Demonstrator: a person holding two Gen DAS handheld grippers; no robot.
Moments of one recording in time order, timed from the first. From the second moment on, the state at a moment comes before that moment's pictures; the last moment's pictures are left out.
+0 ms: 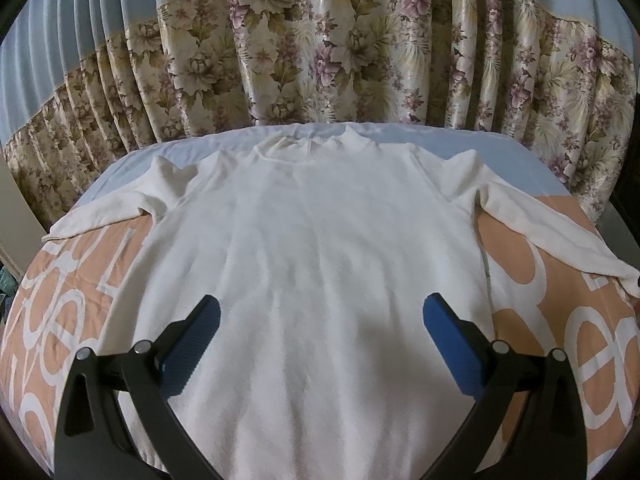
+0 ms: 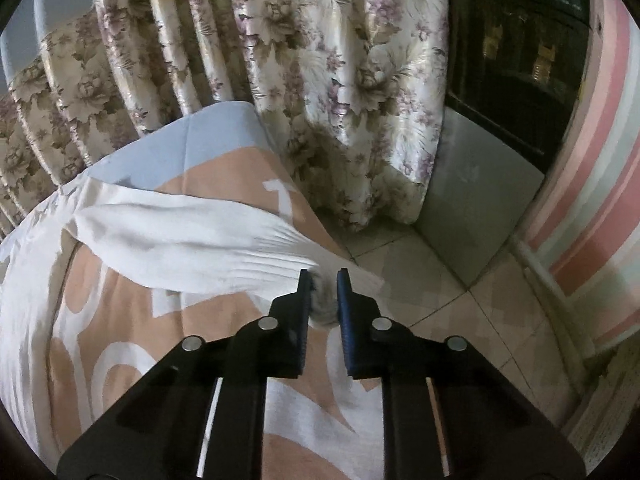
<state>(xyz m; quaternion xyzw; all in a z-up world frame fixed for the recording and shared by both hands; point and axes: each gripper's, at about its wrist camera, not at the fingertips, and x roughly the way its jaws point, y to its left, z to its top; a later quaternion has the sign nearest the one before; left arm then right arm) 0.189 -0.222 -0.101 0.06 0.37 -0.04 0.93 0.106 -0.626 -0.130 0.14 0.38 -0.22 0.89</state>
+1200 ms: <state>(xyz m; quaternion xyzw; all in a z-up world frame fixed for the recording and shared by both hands) 0.275 -0.117 -0.080 0.04 0.38 0.02 0.92 0.239 -0.453 -0.049 0.04 0.33 -0.12 0.94</state>
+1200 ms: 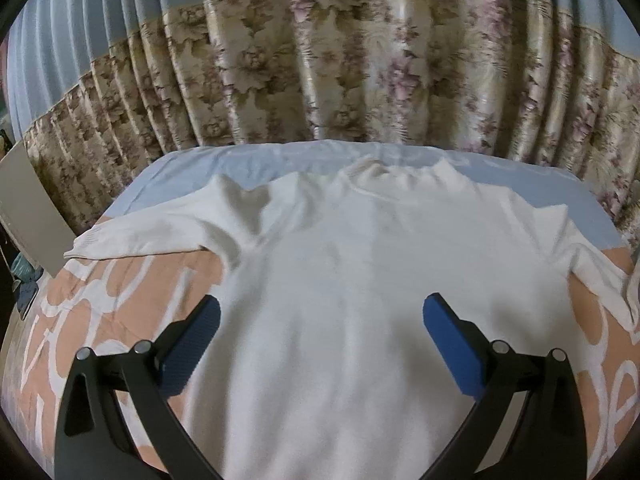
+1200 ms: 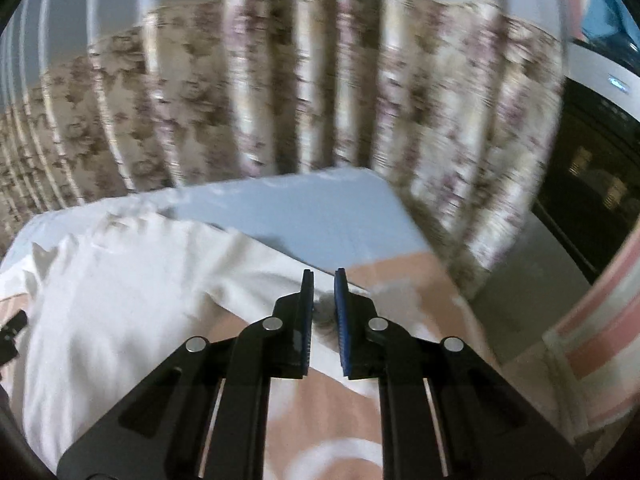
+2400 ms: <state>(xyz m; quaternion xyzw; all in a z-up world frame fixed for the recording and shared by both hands) 0.285 -0.071 -0.106 0.05 0.40 0.02 0.92 0.311 -0.409 -0.157 0.04 0.45 -0.11 0.88</state>
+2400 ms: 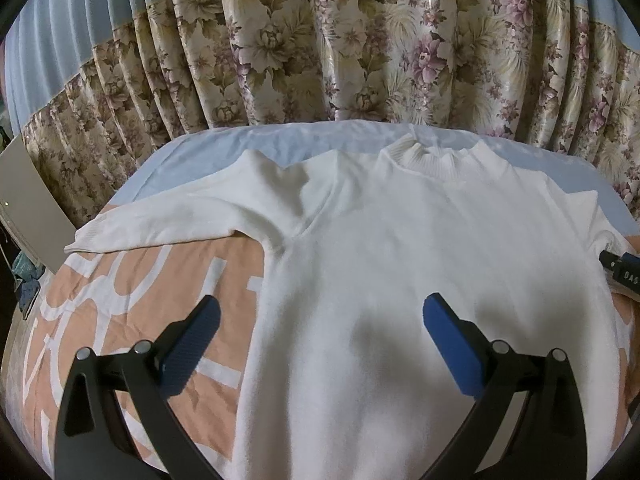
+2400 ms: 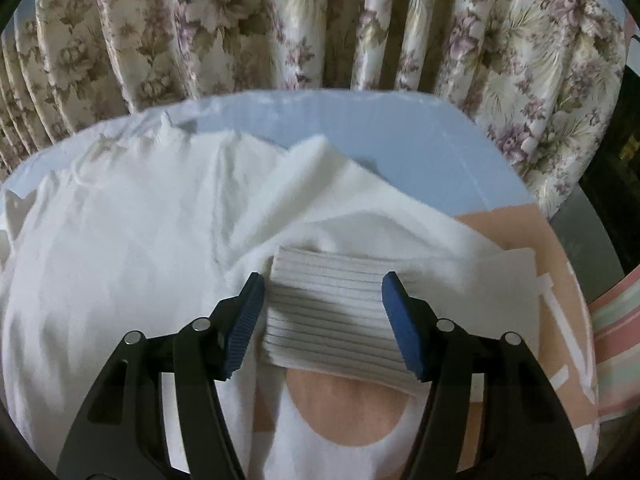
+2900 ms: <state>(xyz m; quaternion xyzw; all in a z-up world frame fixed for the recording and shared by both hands) 0.293 -0.066 -0.104 0.04 0.40 0.02 0.92 0.304 -0.403 -0.078 0.07 0.37 -0.08 0.92</state>
